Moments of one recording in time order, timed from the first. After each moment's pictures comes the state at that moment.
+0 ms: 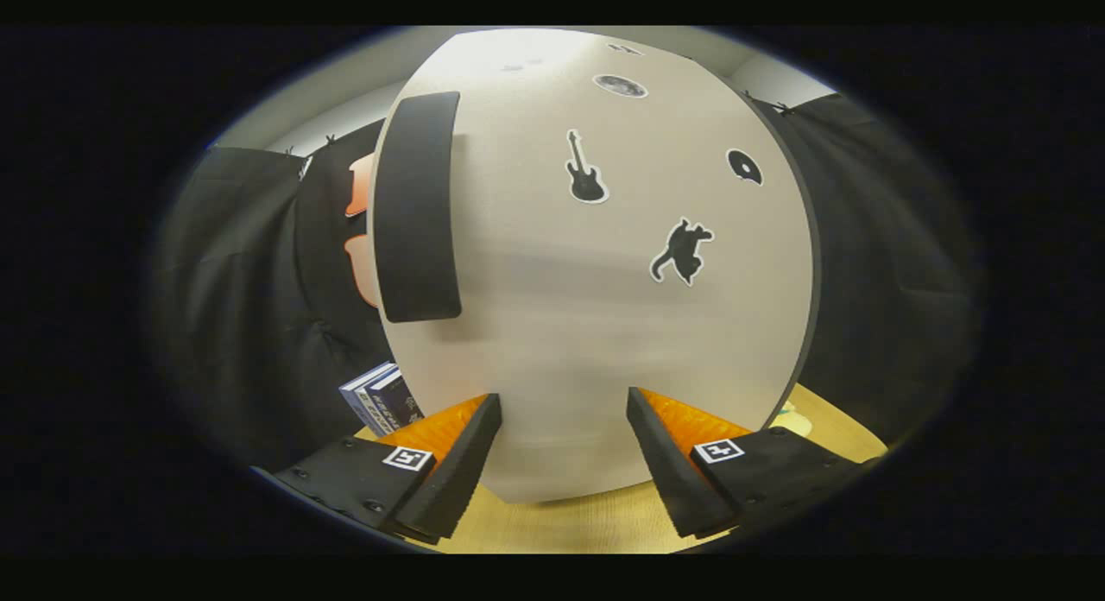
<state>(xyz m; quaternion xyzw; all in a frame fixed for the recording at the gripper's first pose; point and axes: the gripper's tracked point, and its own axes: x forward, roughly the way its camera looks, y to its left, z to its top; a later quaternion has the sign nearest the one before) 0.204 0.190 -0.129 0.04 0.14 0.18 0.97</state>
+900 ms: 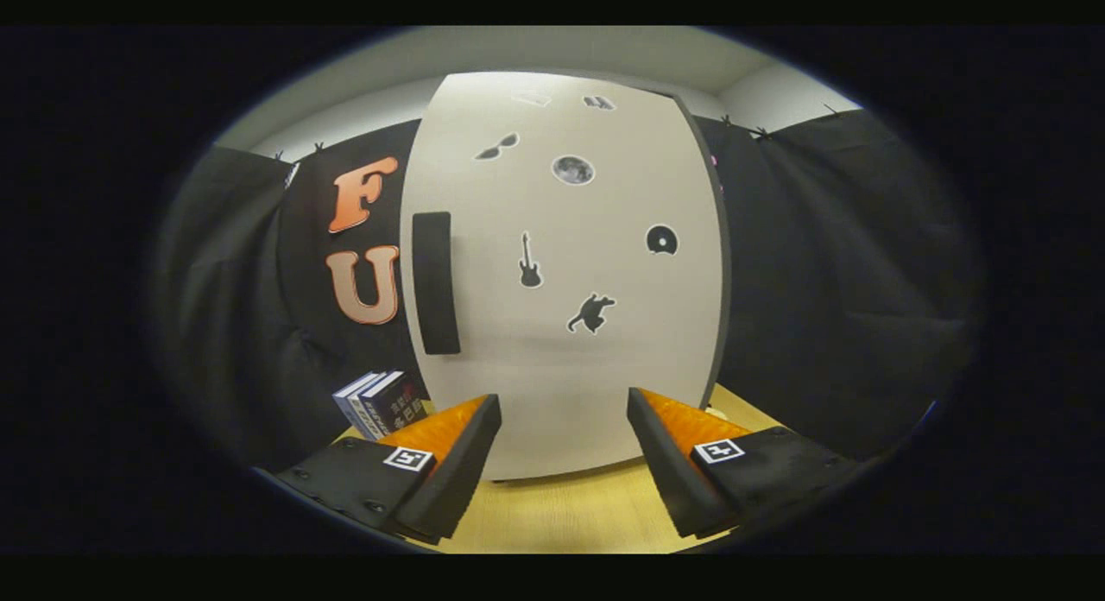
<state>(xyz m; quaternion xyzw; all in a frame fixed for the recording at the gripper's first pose) 0.116 0.108 -0.031 0.01 0.10 0.11 0.99</state>
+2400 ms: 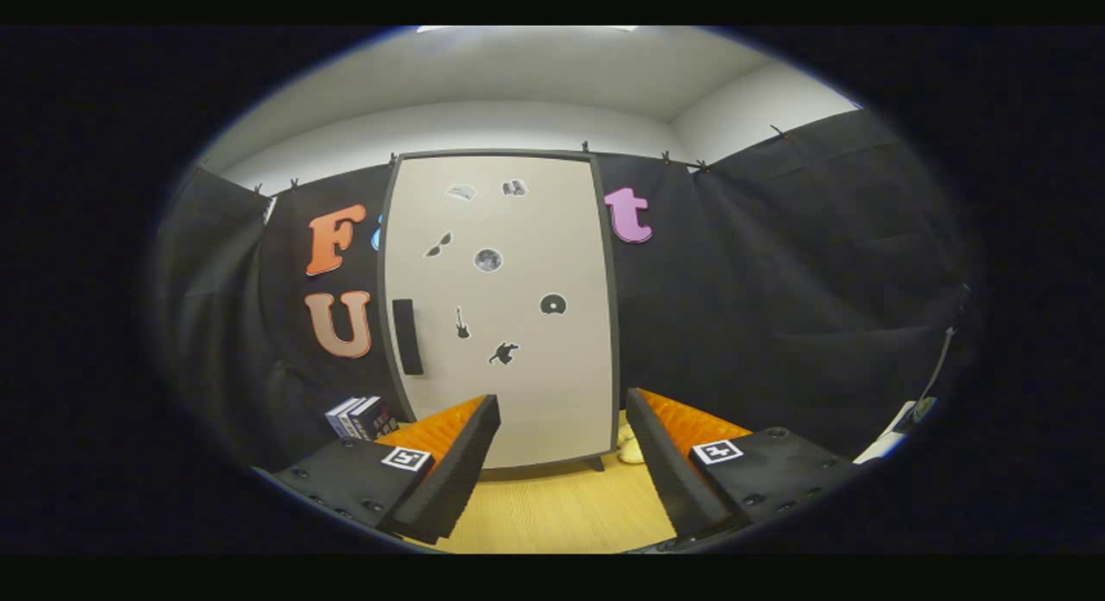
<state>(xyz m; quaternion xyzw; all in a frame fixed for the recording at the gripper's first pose) 0.012 0.005 0.030 0.05 0.03 0.04 1.00</state>
